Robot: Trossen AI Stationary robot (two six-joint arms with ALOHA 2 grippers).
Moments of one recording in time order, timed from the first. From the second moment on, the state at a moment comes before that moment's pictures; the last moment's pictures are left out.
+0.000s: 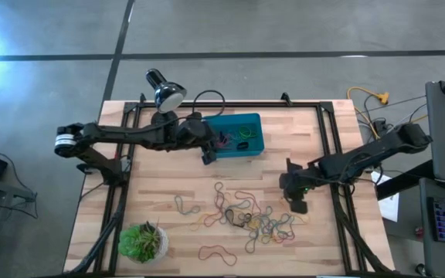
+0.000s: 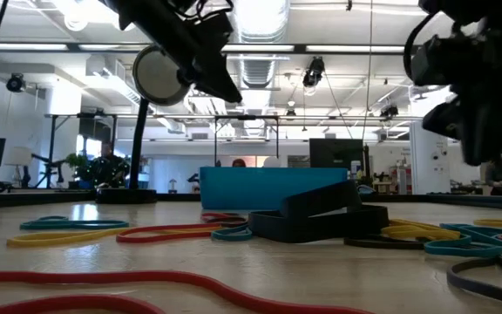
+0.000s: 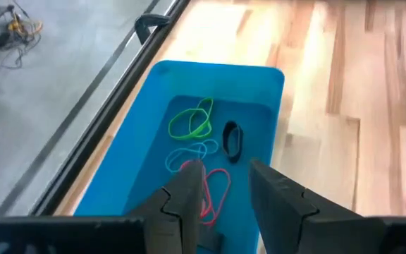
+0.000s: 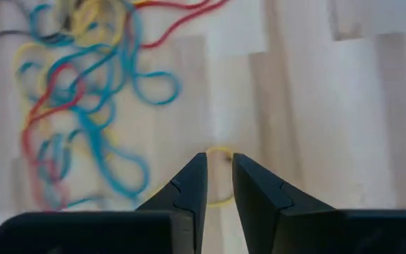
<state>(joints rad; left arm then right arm) 0.16 1.42 1.05 -0.21 -0.27 0.00 0.29 1.17 0.60 -0.56 -0.04 0.45</state>
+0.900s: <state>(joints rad) 0.14 1.41 1.04 -0.21 -0.27 -0.02 0.39 1.45 0.56 -0.48 0.07 0.51</state>
